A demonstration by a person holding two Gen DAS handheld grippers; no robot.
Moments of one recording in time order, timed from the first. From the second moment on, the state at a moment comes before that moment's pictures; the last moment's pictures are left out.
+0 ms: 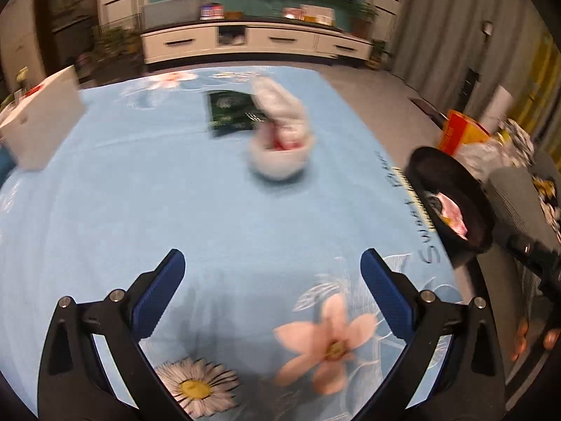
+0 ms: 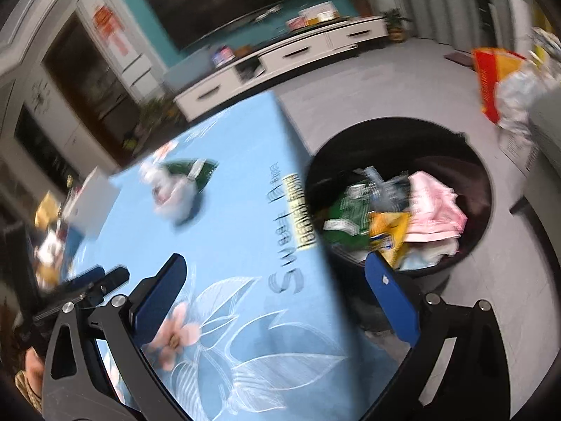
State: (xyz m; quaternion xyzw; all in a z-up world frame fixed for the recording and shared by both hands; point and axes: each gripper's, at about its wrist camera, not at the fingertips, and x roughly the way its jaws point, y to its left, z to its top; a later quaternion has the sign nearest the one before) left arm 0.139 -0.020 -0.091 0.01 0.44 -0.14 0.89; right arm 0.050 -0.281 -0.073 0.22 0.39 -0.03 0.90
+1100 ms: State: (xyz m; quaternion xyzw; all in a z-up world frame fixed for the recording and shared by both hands) left arm 0.180 0.001 -0.102 0.00 0.44 -0.11 0.89; right arm 0.132 -0.234 -0.090 0.13 0.41 -0.04 0.90
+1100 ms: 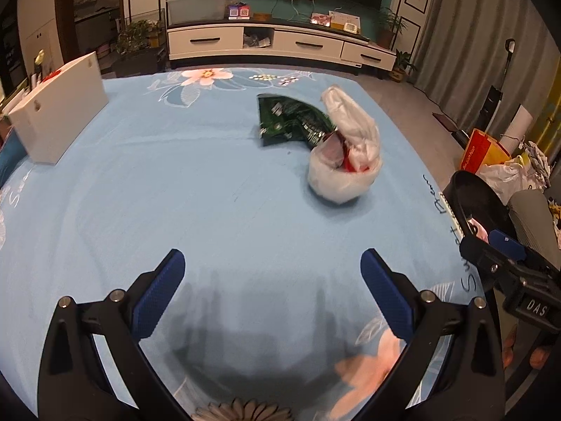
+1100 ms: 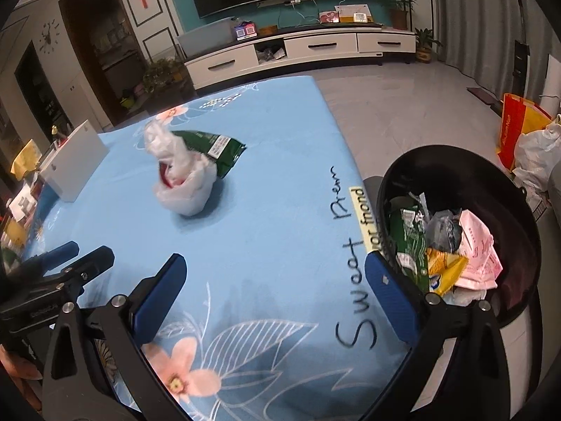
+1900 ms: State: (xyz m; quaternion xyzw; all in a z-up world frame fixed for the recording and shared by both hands) left arm 0.265 -0.075 -0.115 0.00 0.42 -0.17 0.89; right arm 0.152 -0.272 -0.103 0.14 0.40 -0.06 0.90
